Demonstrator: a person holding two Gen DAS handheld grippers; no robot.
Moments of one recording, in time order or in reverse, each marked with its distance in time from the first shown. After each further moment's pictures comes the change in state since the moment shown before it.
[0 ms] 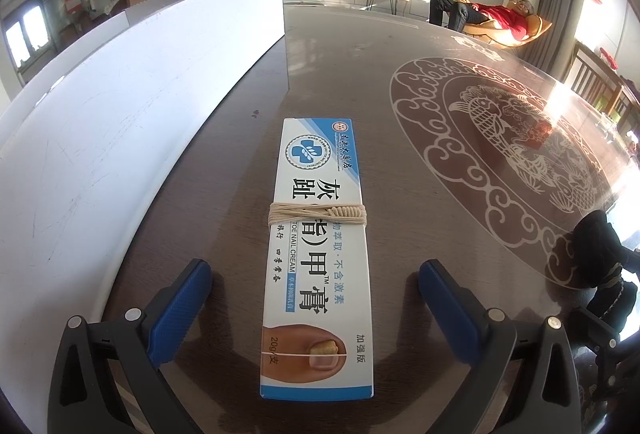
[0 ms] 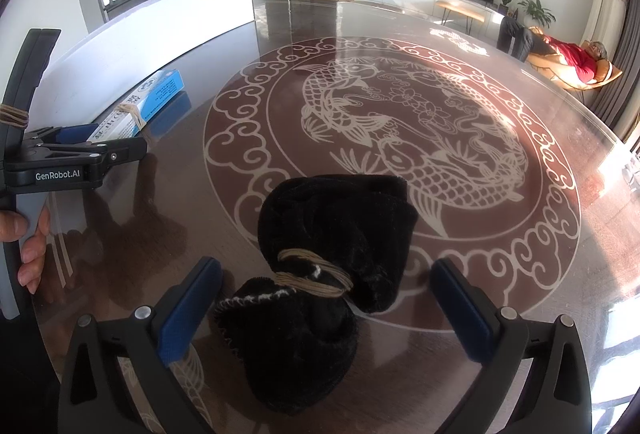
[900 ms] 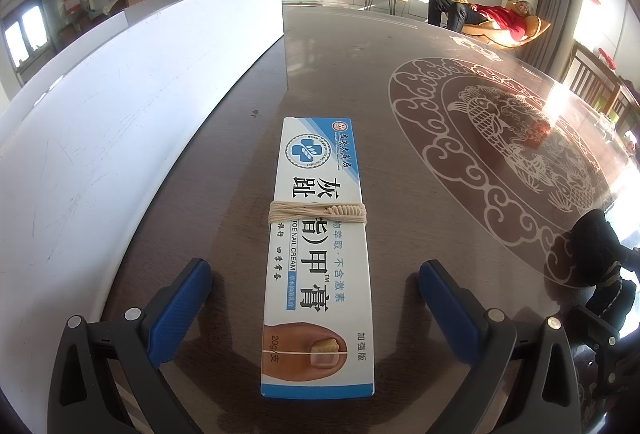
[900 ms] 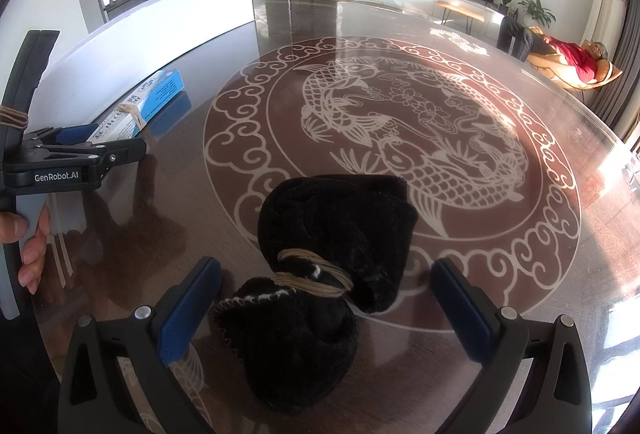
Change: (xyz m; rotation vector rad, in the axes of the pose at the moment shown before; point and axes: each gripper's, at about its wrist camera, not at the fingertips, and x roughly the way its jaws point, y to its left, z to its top) left arm -0.001 -0.001 -0.001 0.000 -0.002 -0.004; right arm -0.001 -0.001 0.000 0.000 0.000 0.001
